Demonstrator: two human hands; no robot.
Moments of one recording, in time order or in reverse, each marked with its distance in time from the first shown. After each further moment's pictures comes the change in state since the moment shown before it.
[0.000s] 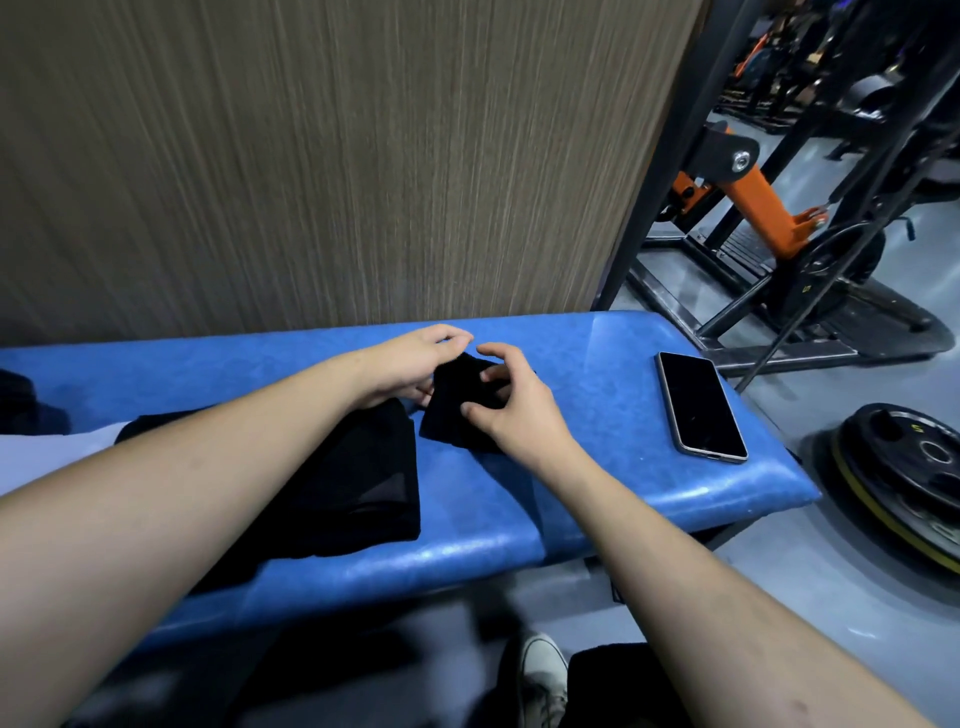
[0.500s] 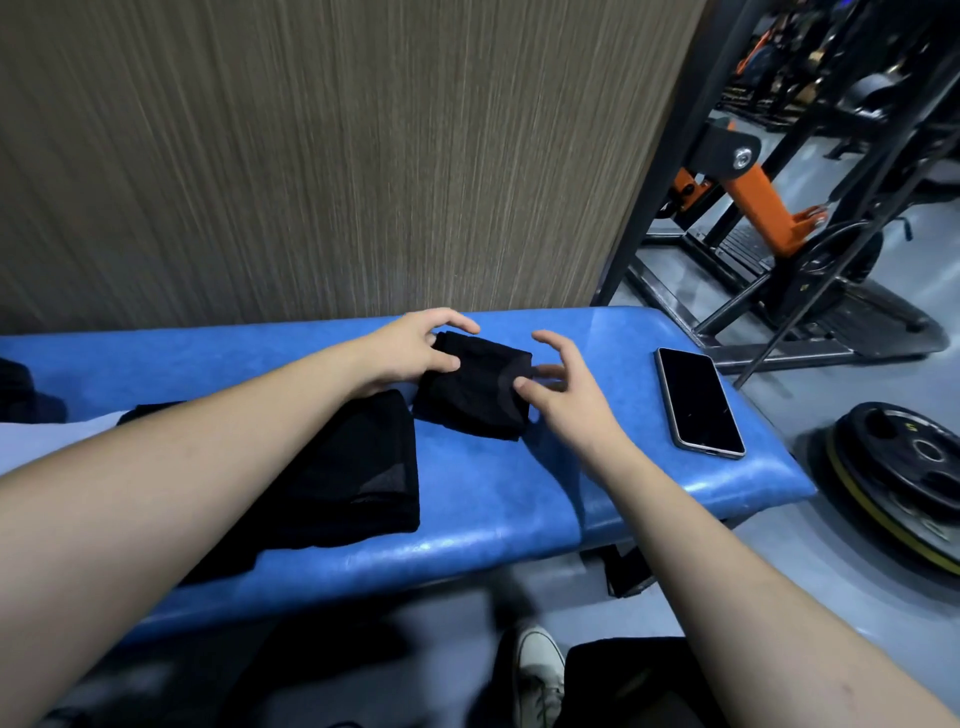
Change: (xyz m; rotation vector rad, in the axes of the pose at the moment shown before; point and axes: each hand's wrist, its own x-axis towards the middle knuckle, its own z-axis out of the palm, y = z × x) left_hand 0.003 -0.004 -0.011 0.145 0.055 0.157; right_hand -0.002 0.020 -0.038 0.234 0.058 0.172
